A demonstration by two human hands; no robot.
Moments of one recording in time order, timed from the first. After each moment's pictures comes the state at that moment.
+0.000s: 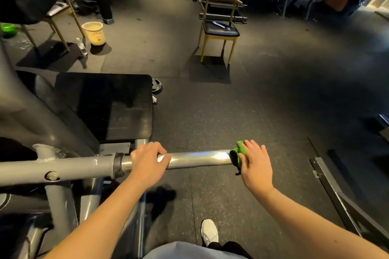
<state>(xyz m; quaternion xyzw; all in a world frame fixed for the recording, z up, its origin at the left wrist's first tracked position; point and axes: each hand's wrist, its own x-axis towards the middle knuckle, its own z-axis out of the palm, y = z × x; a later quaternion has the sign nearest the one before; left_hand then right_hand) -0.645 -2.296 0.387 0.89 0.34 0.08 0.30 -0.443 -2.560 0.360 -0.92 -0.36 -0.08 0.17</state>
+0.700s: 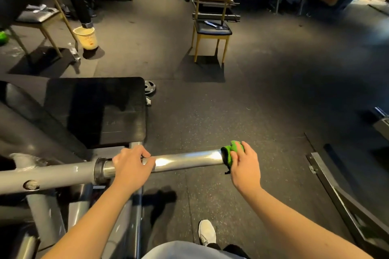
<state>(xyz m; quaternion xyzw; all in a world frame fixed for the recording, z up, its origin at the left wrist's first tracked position) -0.634 -2.295 0.374 0.88 0.39 0.08 0.26 -0.433 -2.569 0.345 -0.94 -0.25 -0.02 0.24</state>
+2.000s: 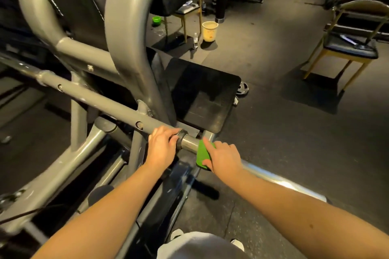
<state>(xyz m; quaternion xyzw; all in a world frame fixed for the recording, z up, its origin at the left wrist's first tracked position) -0.730 -2.279 0.378 0.77 0.54 0.27 0.20 -0.536 -2.372 0.384 -0.72 -0.69 0.09 -0.07</state>
